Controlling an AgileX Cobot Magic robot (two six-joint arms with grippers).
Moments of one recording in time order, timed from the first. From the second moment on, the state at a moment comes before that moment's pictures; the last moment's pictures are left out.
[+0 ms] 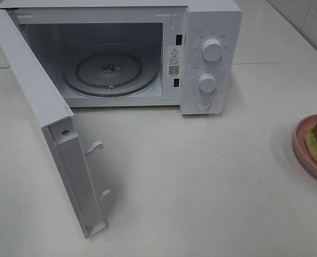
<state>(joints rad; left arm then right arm) 0.01 0.00 -0.49 -0.14 1.05 0.16 0.01 0.00 -0.51 0.02 1.04 -0.03</state>
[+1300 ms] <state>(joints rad) 0.01 0.00 -0.49 -0.14 1.05 0.16 0.01 0.00 -0.51 0.01 1.04 -0.03</state>
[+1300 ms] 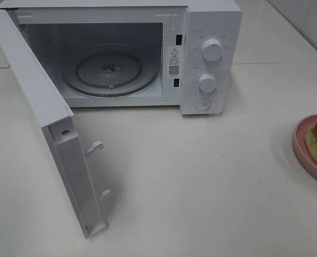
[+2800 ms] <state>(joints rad) 0.00 0.23 -0.37 -0.11 0.37 0.16 0.01 0.00 -0.51 0.01 1.04 -0.02</state>
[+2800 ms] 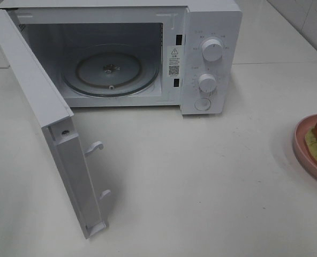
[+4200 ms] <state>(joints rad) -0.16 1.12 -0.27 0.26 -0.57 -0.18 0.01 0.00 -0.51 0.01 1.04 -0.02</state>
